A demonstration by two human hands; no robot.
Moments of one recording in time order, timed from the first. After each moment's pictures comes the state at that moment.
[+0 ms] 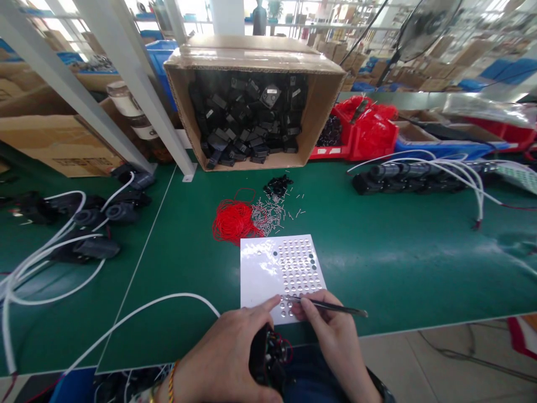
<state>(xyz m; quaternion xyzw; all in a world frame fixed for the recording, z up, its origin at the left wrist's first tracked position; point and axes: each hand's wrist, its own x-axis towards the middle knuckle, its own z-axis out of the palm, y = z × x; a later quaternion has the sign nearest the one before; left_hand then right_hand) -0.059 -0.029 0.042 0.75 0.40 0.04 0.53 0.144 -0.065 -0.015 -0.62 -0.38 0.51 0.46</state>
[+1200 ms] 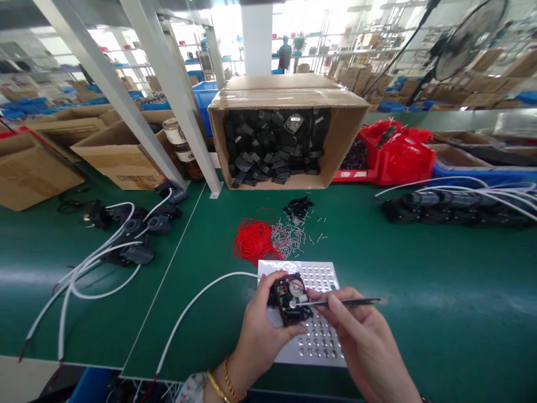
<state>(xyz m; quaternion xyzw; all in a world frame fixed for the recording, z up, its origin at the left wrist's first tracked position) -0.017 -0.005 0.018 0.54 0.54 0.42 0.49 0.143 -0.013 0.035 -0.45 -0.22 0.67 0.55</state>
